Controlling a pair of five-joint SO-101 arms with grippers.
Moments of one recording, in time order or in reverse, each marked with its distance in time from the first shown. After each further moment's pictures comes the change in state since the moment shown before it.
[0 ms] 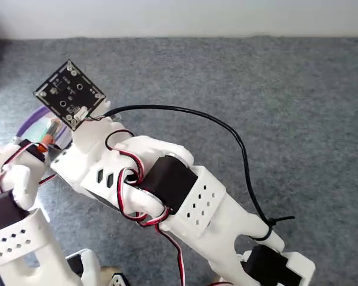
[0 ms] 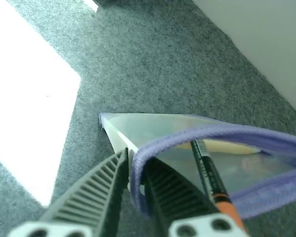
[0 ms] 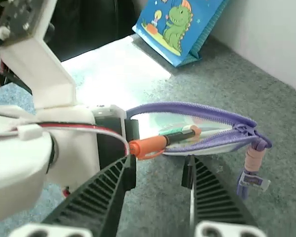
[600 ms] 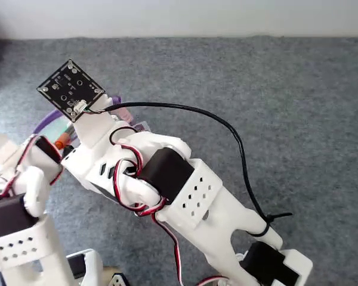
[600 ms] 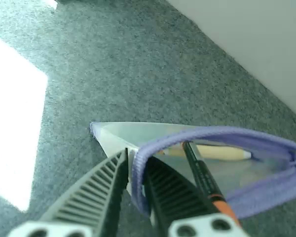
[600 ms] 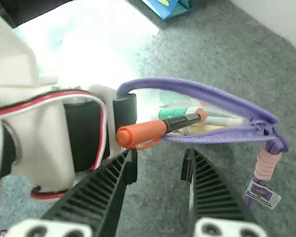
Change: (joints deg) left arm 6.6 -2.8 0.5 -0.9 0.1; right arm 1.7 1.7 0.0 2.1 0.0
